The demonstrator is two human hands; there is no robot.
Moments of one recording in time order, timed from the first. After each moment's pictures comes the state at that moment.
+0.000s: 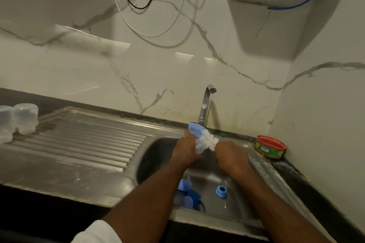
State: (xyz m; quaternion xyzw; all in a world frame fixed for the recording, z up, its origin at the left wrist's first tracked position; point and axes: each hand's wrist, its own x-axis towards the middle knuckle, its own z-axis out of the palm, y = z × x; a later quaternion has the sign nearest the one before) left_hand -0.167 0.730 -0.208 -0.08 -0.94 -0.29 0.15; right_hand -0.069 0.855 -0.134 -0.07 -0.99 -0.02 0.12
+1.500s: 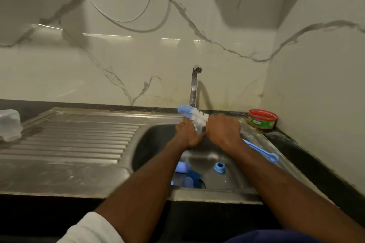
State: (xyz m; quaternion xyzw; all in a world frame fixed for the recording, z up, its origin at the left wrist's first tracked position) left_hand -0.180 0.743 -0.213 -0.16 -0.94 -0.28 0.14; right_hand -0.074 0.856 -0.134 -0.05 -0.97 -0.06 0.21
